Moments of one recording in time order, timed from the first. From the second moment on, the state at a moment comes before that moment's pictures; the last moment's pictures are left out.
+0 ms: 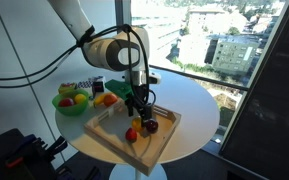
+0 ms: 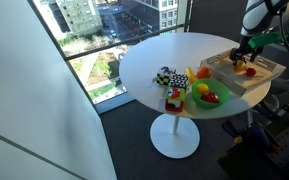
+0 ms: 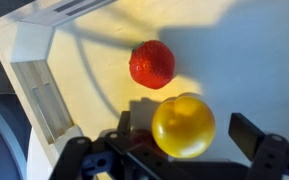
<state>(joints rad) -0.10 0.37 -0.19 -2.27 -0.12 2.52 0.16</state>
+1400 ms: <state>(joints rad) -0.10 0.41 -0.16 -2.21 -0.12 2.49 0.10</state>
